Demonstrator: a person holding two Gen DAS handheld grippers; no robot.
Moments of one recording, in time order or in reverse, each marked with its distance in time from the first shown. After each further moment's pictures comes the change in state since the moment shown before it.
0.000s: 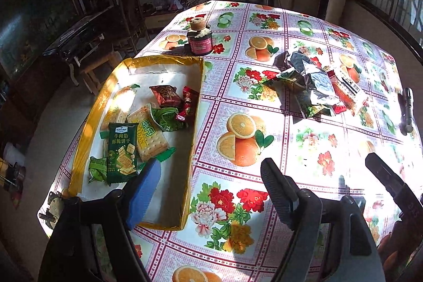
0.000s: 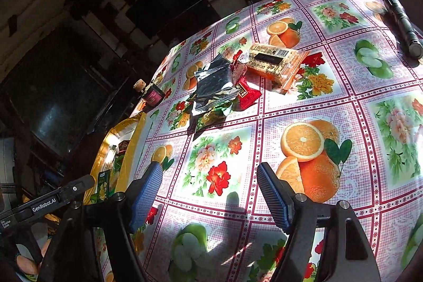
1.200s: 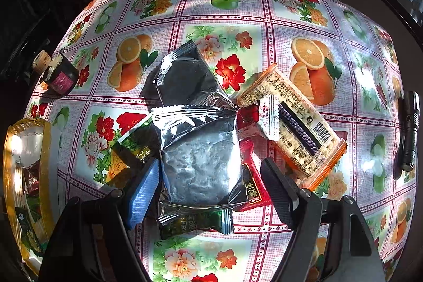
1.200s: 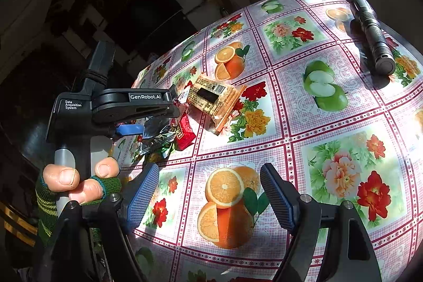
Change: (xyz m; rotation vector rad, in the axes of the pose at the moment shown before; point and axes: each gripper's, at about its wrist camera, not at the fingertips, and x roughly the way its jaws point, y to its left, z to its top) left arm 0.138 -0.199 0.116 0.142 0.206 -0.131; right arm -0.013 -0.066 0.051 0.056 -0.044 -0.096
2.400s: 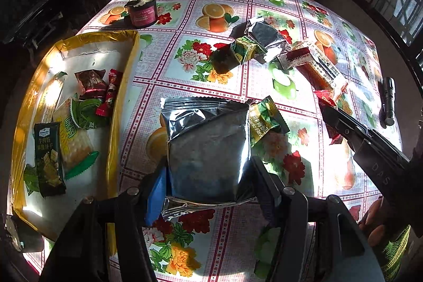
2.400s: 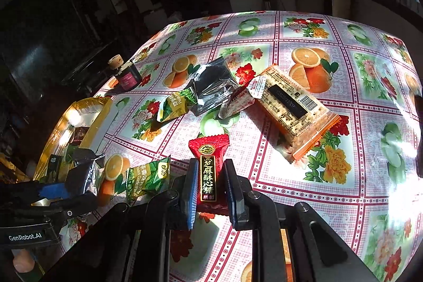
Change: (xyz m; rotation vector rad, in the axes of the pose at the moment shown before) left arm -0.076 0.131 -0.138 -0.106 -0.061 -0.080; right arm 0.064 0.096 -0.008 -0.341 0.120 -0.035
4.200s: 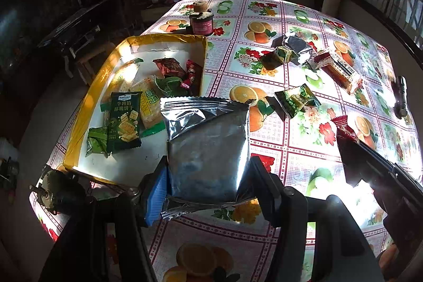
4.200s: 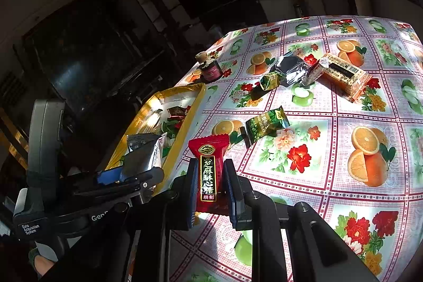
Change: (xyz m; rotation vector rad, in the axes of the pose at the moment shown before) left arm -0.064 0.047 -0.069 -0.036 -0.139 0.162; right arm -0.069 0.097 -0.073 0.015 -0.061 0.222
